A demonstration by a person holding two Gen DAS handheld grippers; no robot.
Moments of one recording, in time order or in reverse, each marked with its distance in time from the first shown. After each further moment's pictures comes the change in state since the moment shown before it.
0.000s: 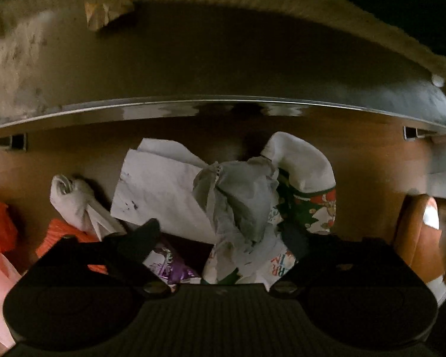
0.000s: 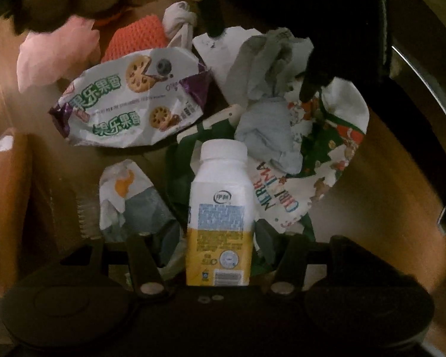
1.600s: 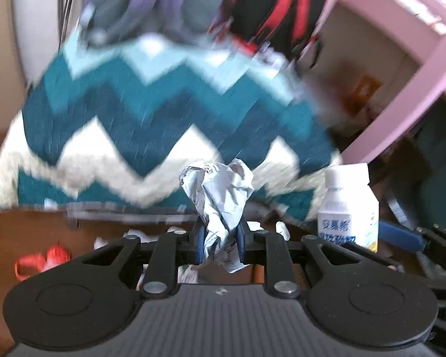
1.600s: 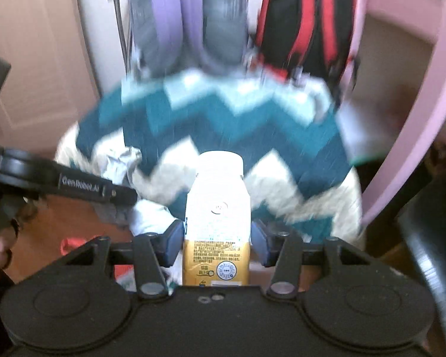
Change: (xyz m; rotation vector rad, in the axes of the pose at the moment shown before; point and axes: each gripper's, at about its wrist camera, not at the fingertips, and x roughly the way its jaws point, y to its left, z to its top) left arm -0.410 -0.087 -0.166 0.078 -0.597 -0.169; right arm -0.433 -0.020 -0.097 0.502 -0.686 -0.266
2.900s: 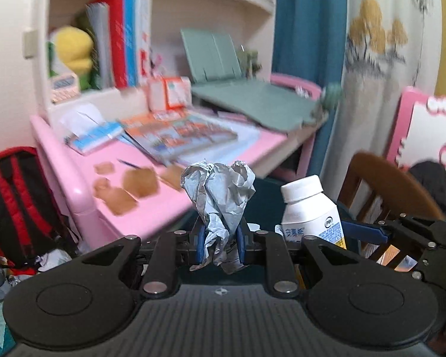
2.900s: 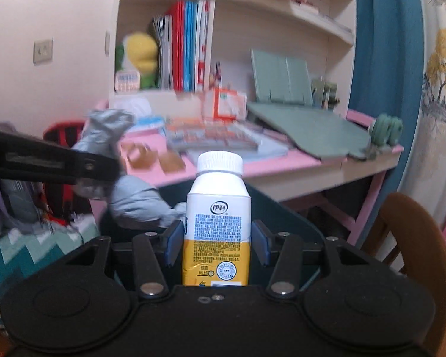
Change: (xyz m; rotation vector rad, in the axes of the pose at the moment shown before) left arm -0.099 -0.483 0.112 0.689 -0.254 -0.356; right arm -0.273 -0.294 0.039 0.303 -0.314 -0.549
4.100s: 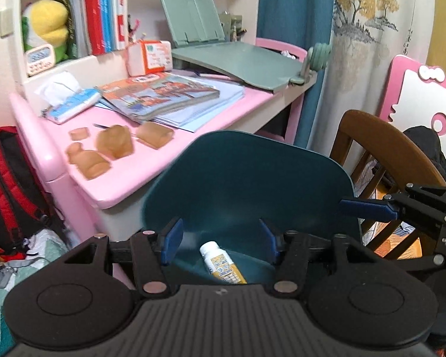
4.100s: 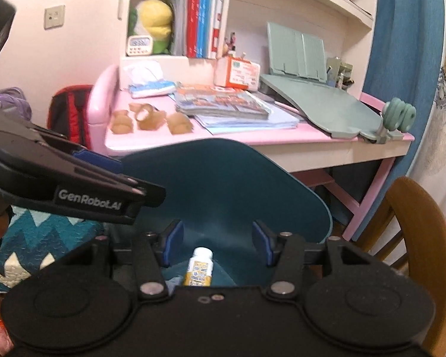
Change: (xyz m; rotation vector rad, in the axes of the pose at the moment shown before) left arm 0.005 -0.005 -0.024 0.026 0.110 -0.048; right arm -0.009 0.005 -0.007 -0.065 0.106 0.042
